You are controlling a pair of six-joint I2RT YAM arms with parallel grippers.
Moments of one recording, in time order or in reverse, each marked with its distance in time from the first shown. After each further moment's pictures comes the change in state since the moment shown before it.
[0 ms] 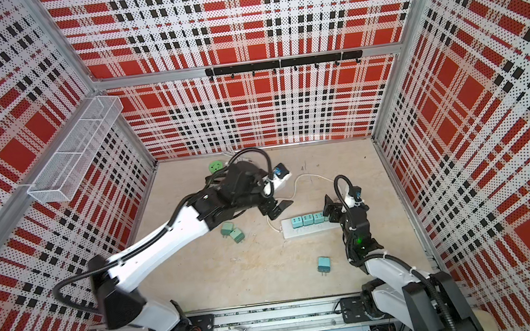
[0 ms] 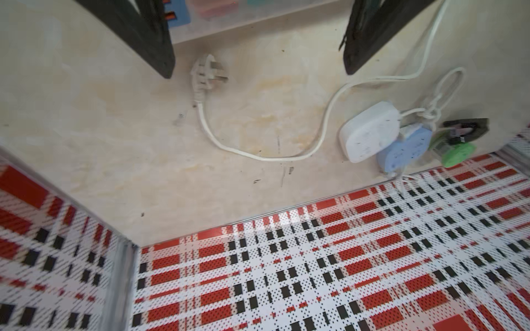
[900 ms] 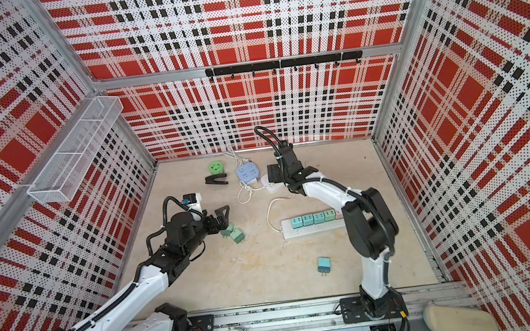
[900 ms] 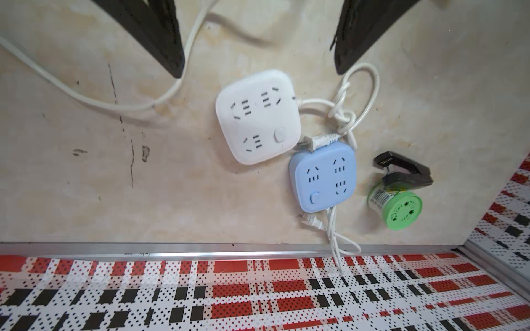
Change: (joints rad) left arm 0.457 -0.481 -0.889 0.560 -0.099 -0.643; right arm 0.284 0.862 1.262 -0.831 -0.011 0.020
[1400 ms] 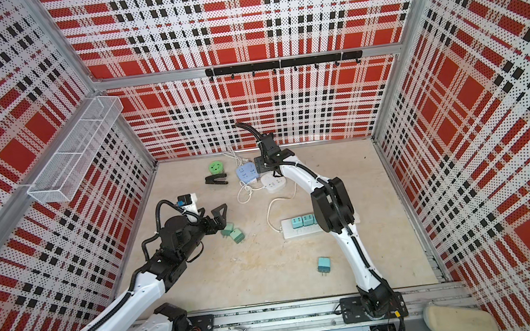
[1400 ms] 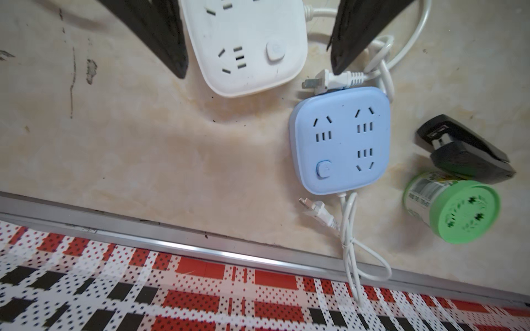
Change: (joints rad) left arm -0.001 -0.072 -0.028 0.038 0.002 -0.002; right arm -0.004 0.508 0.711 -0.342 -0.007 -0.120
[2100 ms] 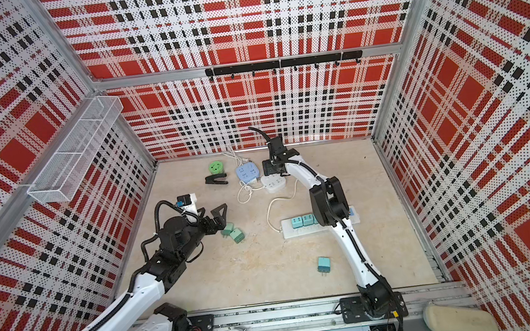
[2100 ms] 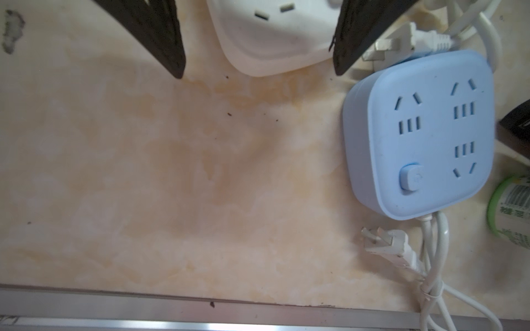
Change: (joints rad) left arm 0.000 -0.012 -0.005 0.006 0.011 -0.005; right arm -0.079 0.182 0.166 -0.089 -0.170 0.056
